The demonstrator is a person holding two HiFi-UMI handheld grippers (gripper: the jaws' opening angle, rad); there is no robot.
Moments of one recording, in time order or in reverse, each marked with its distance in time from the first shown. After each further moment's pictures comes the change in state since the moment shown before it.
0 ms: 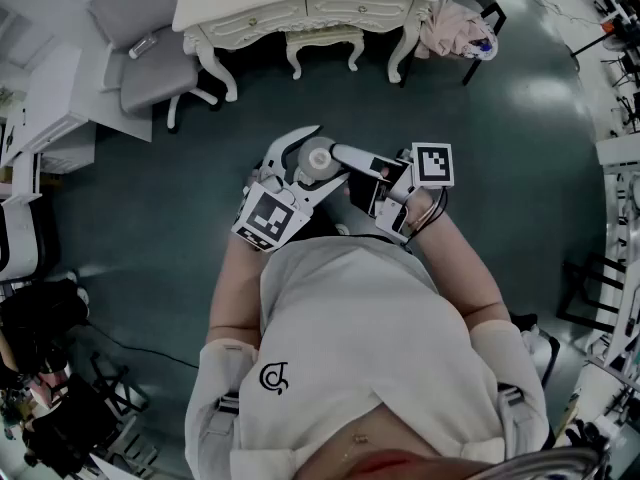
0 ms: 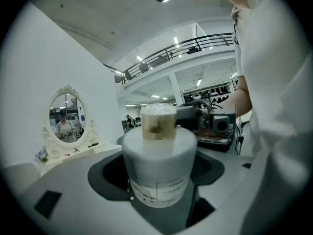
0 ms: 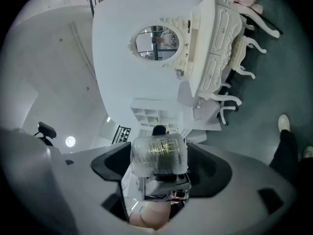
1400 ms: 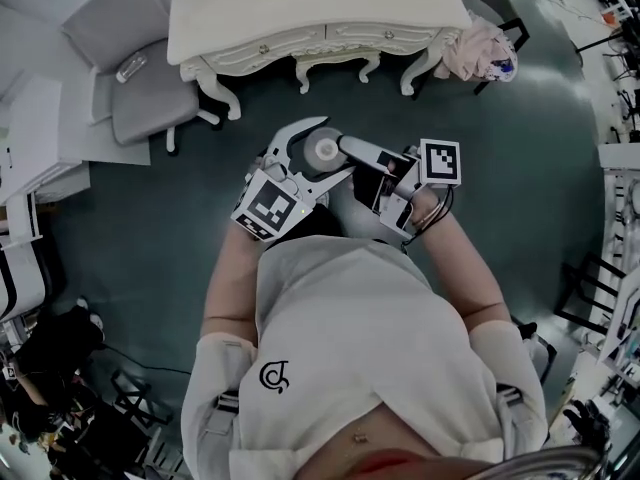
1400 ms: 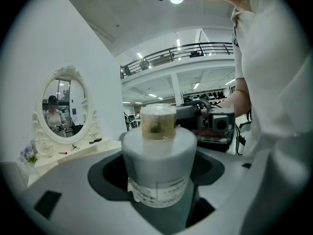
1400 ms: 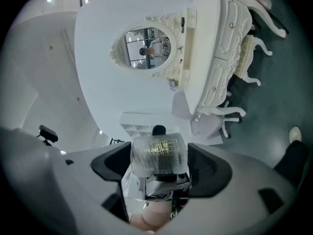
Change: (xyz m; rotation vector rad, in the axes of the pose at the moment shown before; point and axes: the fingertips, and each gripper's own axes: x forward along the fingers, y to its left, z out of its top) left arm 0.056 0.220 -0.054 -0.045 -0.003 -0.114; right arm 0.136 -0.056 0.182 0.062 -0.090 -0.059
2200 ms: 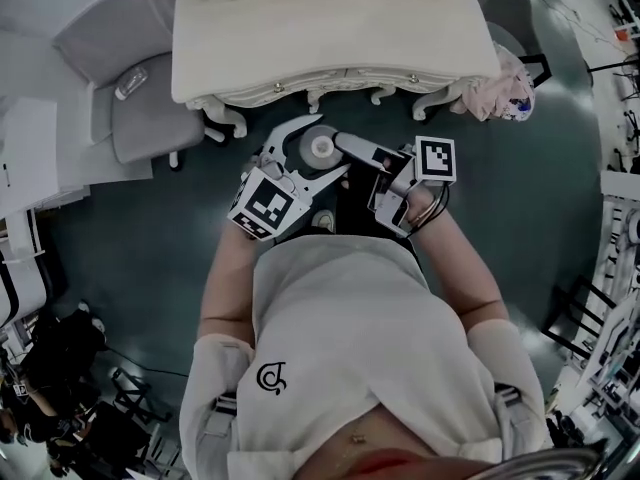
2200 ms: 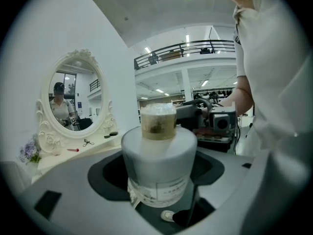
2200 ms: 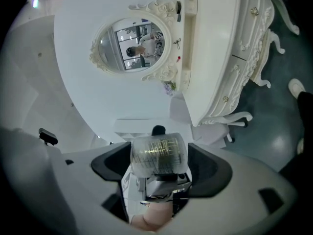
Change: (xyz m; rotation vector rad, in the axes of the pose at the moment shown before) left arm 0.037 0.173 -0.032 -0.051 0.056 0.040; right arm 0.107 -0.026 0.139 0.066 0.038 -0.011
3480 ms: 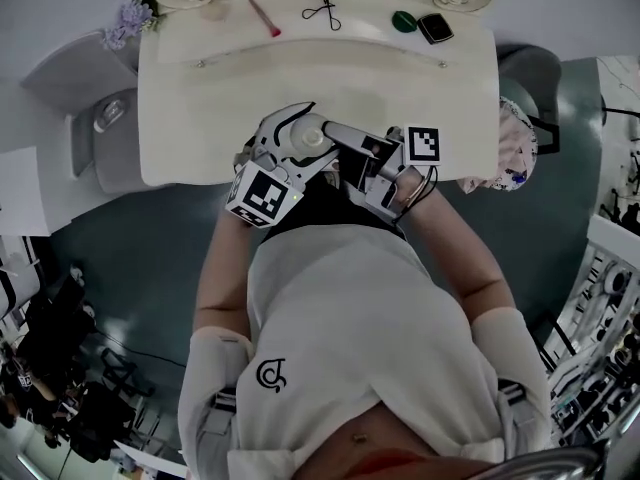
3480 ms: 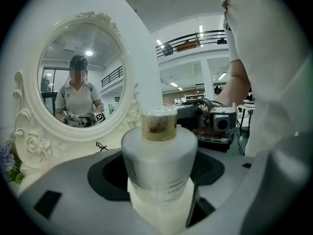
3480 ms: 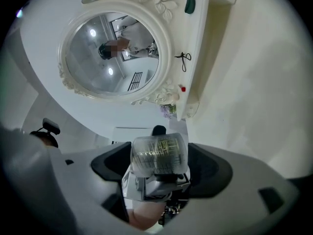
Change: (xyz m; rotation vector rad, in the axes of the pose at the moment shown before) left arm 0.165 0.253 -0.014 -0.033 0.068 0.152; right arm 0.083 -0.025 0.286 0.000 0.159 0.030
